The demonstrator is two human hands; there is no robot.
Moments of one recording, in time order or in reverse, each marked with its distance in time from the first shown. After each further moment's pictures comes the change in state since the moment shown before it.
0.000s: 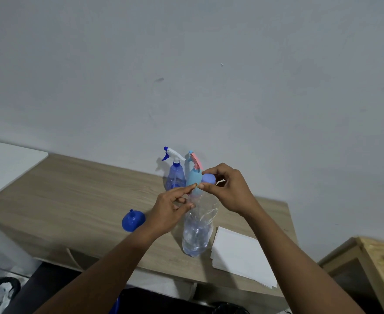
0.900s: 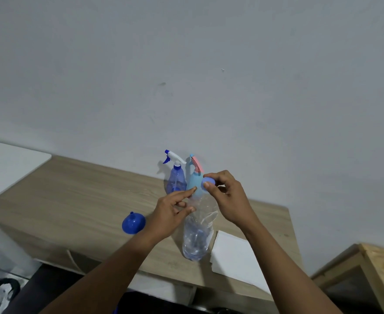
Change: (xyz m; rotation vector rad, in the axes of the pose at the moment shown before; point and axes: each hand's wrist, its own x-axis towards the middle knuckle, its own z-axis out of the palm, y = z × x) left_hand -0.004 -0.001 0.004 -0.025 0.026 0.039; right_hand -0.015 0.006 0.009 0.071 0.055 0.009
